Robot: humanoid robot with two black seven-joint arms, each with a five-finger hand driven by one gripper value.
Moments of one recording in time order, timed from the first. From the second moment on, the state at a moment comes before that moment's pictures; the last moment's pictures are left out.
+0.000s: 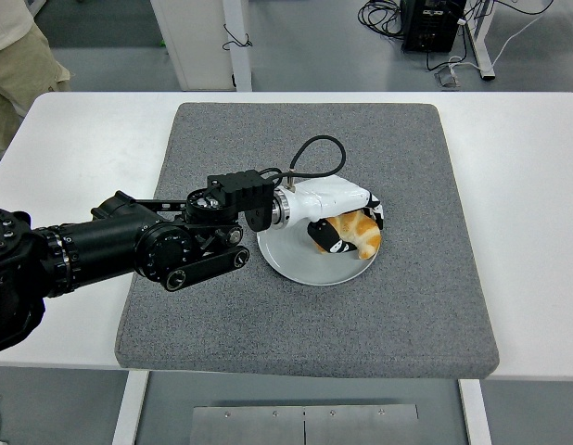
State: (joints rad) left arm -1.21 0.01 0.14 -0.85 1.32 0.13 -0.19; right arm -0.15 0.00 0.03 0.15 -0.10 0.02 0.41
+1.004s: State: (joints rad) left arm -1.24 0.11 0.14 -0.93 1.32 0.13 -0.20; right arm -0.15 0.00 0.03 0.15 -0.10 0.02 0.41
